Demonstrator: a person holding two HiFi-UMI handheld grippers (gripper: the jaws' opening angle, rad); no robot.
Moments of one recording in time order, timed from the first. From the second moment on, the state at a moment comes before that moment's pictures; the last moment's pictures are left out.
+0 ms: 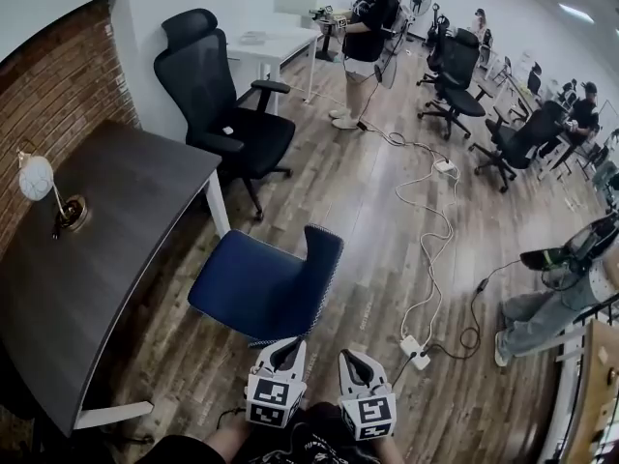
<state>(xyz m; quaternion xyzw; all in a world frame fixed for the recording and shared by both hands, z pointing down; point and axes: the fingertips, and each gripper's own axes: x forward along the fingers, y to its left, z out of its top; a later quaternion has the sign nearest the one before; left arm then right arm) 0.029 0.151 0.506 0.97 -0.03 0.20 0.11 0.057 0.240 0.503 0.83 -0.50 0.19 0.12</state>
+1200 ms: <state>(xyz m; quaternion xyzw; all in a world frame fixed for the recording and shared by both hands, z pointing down) 0.142 0.071 0.535 0.94 -0.18 0.24 0.16 0.204 0.128 0.521 0.66 -0.71 0.17 0.19</state>
